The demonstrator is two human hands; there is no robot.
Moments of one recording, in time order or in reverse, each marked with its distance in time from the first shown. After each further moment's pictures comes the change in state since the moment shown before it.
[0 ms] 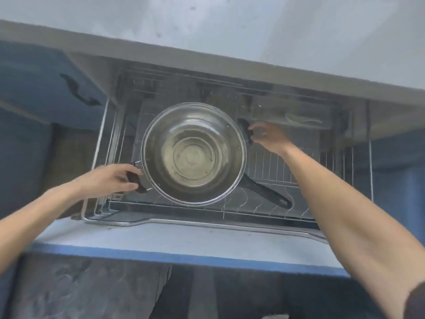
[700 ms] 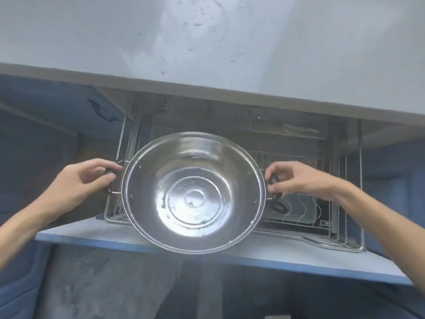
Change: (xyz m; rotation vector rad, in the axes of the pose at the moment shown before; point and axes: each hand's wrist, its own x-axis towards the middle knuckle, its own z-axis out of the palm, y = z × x) left_hand -0.112 0.049 -0.049 -0.405 0.402 0.121; right_hand -0.136 -0.016 -0.078 0.292 -0.564 -0.047
